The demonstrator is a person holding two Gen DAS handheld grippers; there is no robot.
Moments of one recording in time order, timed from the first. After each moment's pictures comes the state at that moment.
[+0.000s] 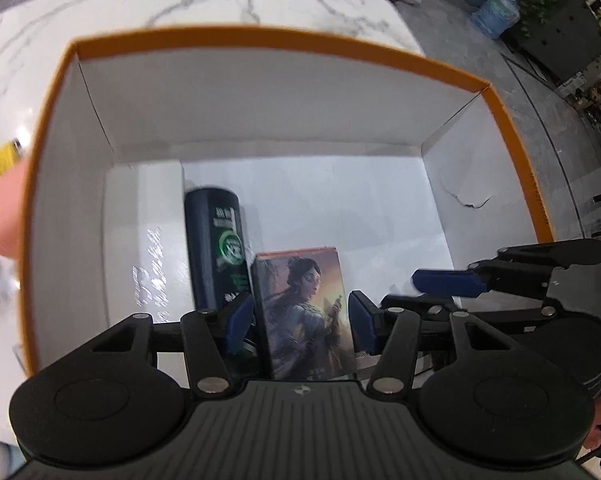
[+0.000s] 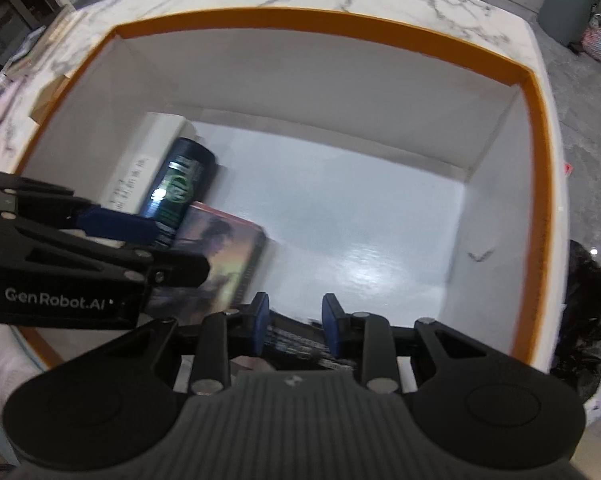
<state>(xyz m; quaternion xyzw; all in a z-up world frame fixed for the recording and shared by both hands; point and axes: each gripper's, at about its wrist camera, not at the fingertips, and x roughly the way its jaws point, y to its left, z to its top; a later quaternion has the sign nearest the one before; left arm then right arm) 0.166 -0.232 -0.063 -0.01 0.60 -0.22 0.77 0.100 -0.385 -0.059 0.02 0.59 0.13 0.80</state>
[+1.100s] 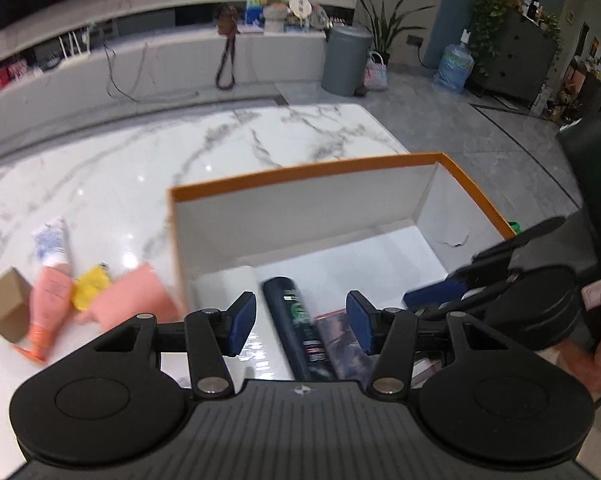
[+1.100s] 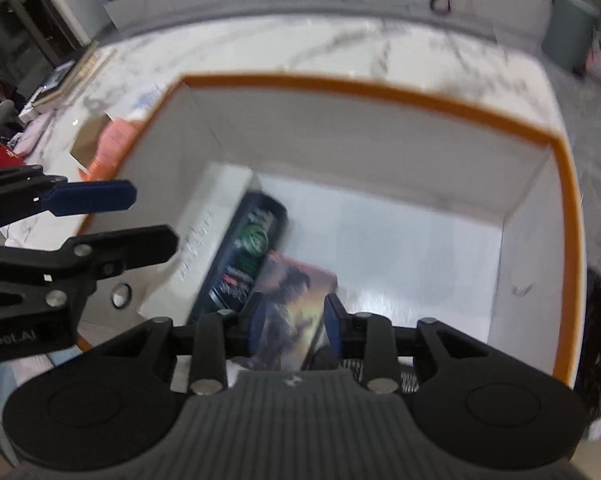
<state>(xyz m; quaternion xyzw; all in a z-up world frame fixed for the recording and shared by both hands) 0.116 -0.180 0.001 0.07 0.42 -0.24 0.87 0.083 -0.345 -0.019 0.02 0.52 0.13 0.84</state>
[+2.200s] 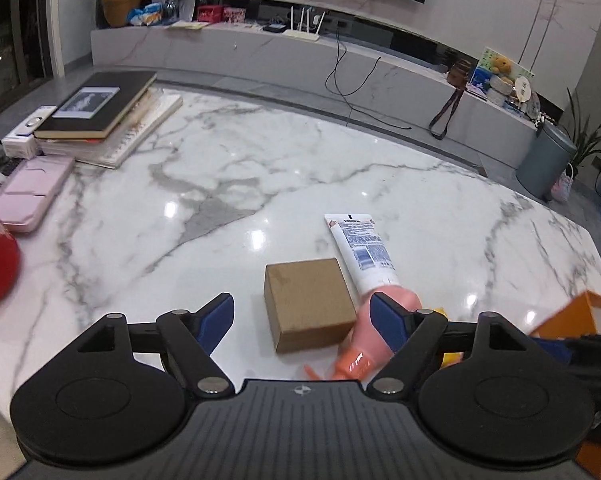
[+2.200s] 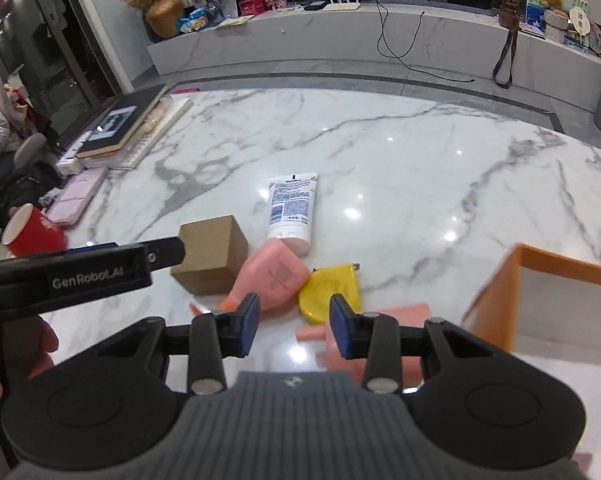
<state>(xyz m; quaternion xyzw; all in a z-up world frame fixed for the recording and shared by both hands) 0.203 0.056 -0.029 -0.09 0.41 0.01 0.91 0.183 -0.115 -0.021 0.04 0.45 0.17 0.88</state>
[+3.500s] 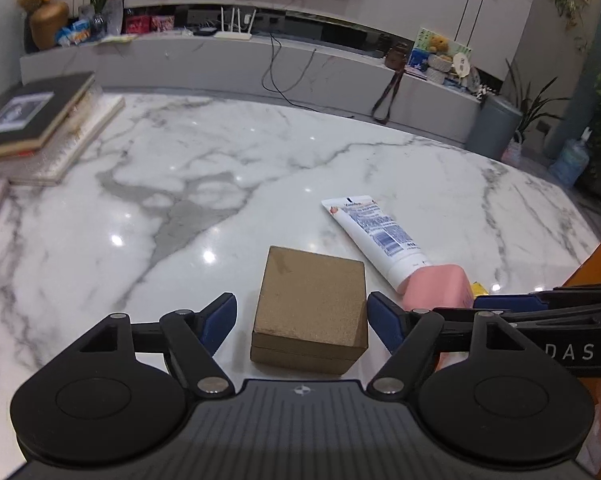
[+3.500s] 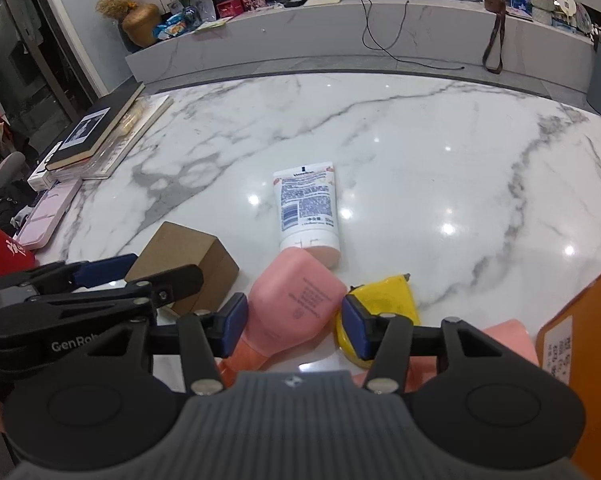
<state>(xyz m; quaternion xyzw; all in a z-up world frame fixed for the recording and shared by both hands) 0.226 0.101 -0.082 -0.06 0.39 -0.11 0.91 0.213 -0.076 -0.068 0.07 0.44 0.14 0.88</state>
